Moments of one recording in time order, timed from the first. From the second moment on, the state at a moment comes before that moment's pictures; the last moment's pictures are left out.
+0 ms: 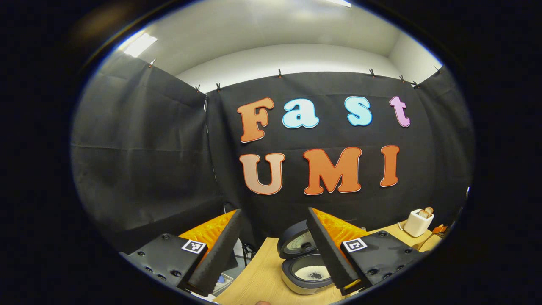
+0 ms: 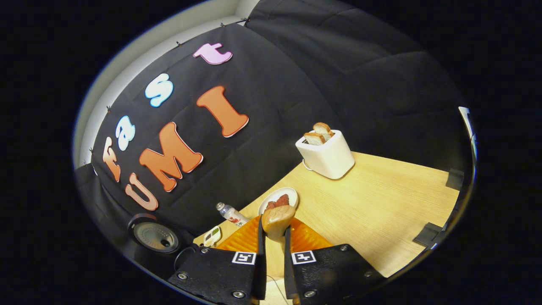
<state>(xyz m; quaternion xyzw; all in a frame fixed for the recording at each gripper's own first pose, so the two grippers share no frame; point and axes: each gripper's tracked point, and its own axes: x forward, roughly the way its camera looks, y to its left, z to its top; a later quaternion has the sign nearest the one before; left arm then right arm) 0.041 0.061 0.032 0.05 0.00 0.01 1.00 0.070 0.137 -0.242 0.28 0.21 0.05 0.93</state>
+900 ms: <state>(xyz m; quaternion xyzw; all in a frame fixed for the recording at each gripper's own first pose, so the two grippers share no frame) 0.047 0.101 0.028 0.05 0.00 -0.02 1.00 -0.028 0.245 -0.291 0.18 0.27 0.10 0.94</state>
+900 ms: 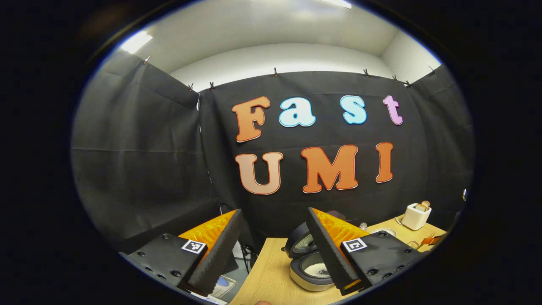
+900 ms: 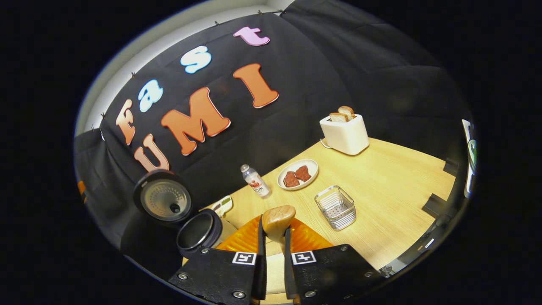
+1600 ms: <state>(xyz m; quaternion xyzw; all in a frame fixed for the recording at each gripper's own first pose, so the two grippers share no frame) 0.031 0.120 0.013 0.06 0.02 0.02 1.00 -0.050 0.321 -0.351 0.10 0.29 0.16 0.94</state>
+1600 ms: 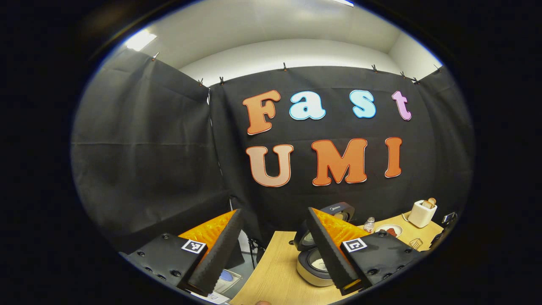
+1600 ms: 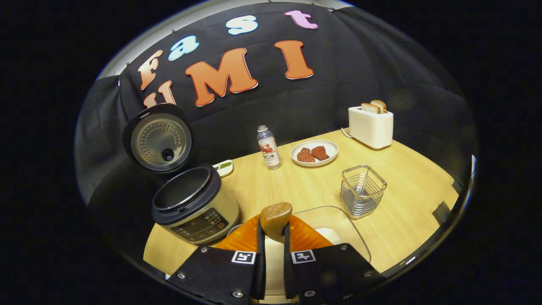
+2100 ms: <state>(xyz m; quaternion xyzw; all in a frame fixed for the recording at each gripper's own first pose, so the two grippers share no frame) 0.030 0.113 0.012 0.05 0.02 0.01 1.00 -0.048 0.318 -0.352 0.29 0.35 0.14 0.88</state>
